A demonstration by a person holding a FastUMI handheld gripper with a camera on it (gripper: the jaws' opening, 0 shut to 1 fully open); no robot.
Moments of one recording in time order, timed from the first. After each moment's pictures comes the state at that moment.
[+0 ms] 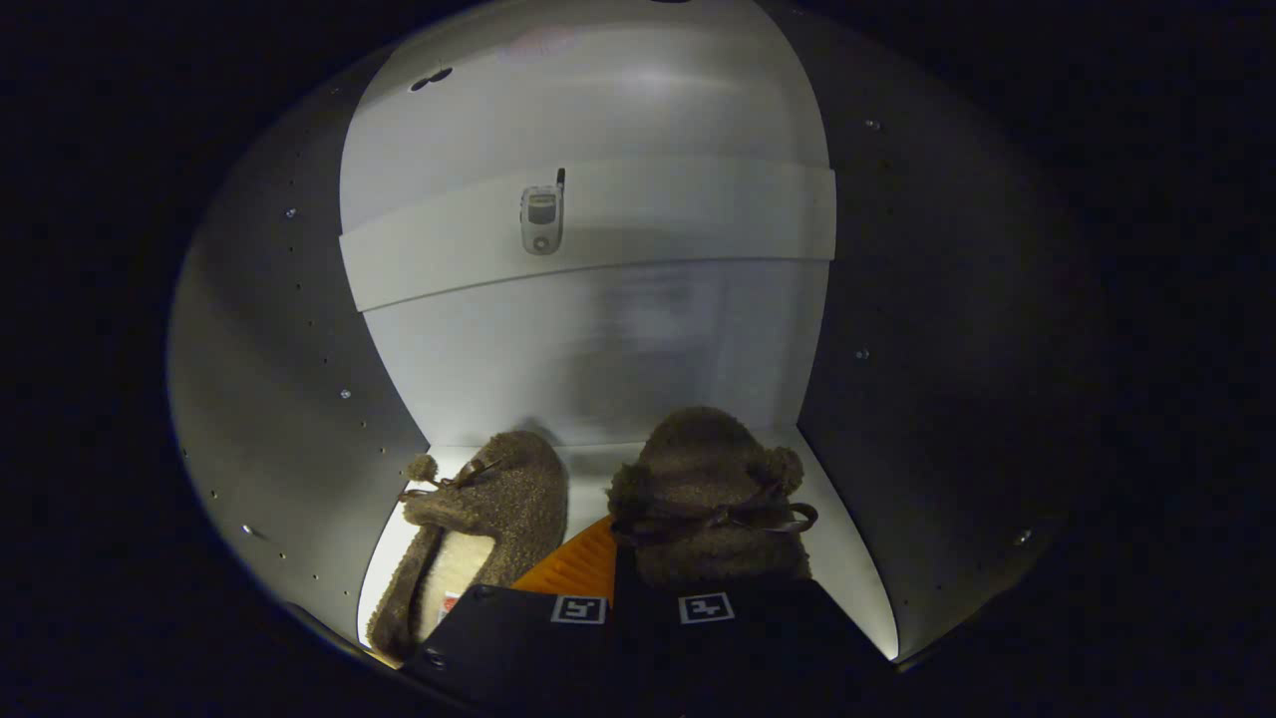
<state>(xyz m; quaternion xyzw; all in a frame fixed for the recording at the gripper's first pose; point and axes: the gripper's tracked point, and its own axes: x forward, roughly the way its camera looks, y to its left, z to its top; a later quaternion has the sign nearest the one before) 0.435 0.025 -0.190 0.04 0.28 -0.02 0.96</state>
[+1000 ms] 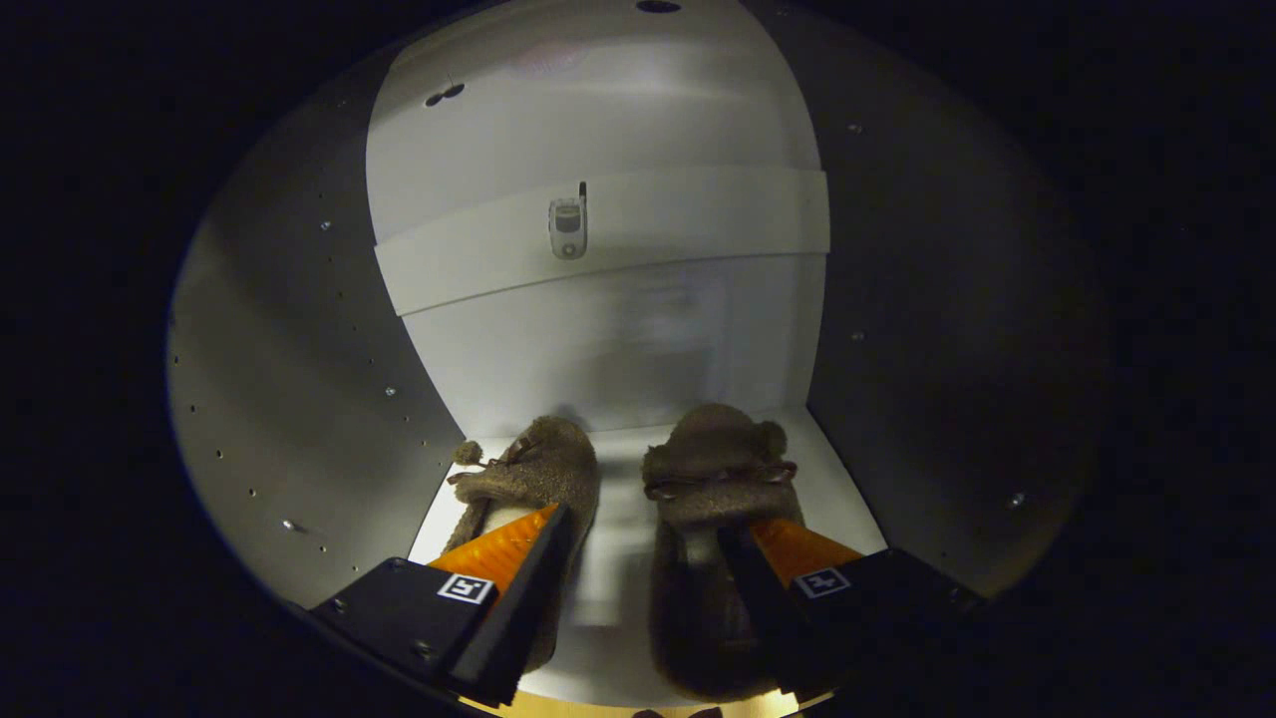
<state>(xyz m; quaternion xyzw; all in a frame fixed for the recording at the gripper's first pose) 0.390 0.036 -0.163 0.06 0.27 0.00 0.96</state>
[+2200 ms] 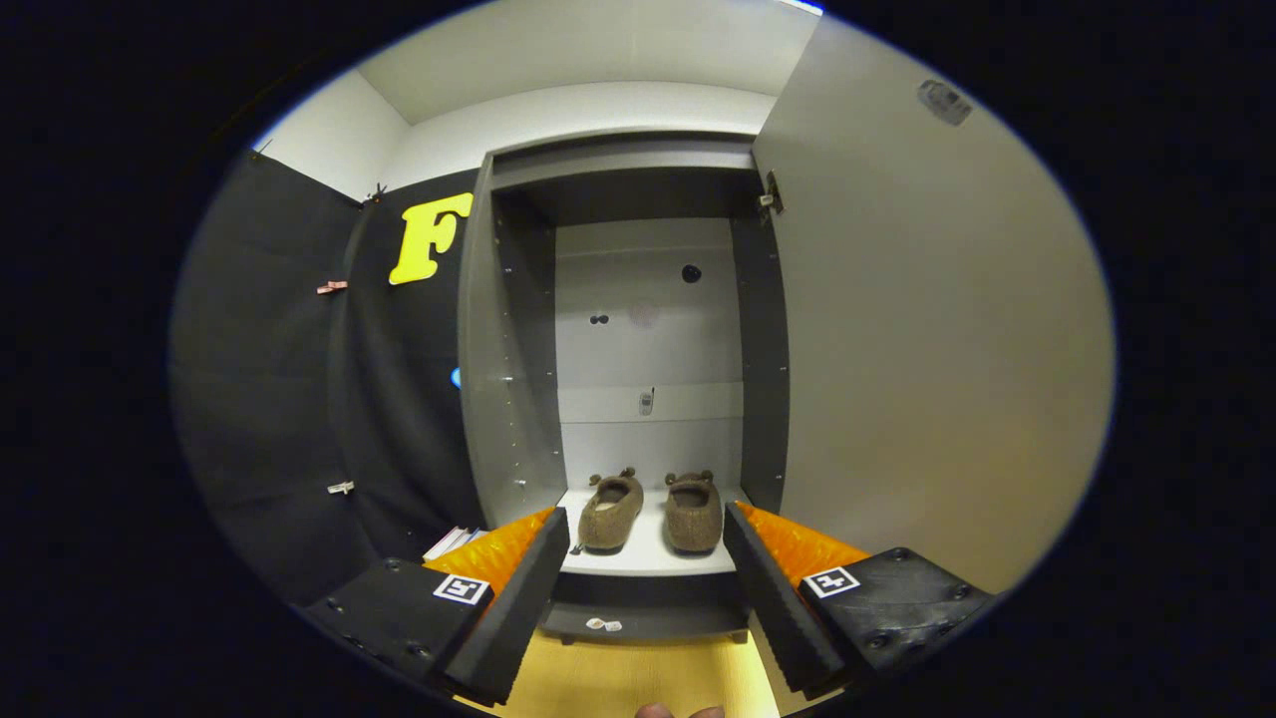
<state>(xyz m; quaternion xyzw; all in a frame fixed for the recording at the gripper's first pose) 0.048 0.046 0.005 0.03 0.03 0.04 1.00</state>
